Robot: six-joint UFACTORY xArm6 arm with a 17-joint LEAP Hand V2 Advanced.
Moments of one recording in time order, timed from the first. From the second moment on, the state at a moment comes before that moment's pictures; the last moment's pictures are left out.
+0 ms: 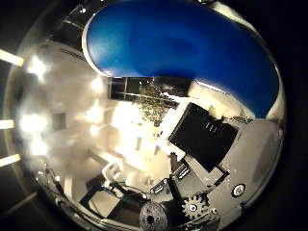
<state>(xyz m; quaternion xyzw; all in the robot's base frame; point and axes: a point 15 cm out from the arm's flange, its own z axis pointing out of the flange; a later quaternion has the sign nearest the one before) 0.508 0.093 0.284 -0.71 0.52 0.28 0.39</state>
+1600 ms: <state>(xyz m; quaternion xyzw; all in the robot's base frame) 0.487 0.246 0.231 -0.89 0.42 -0.03 -0.14</state>
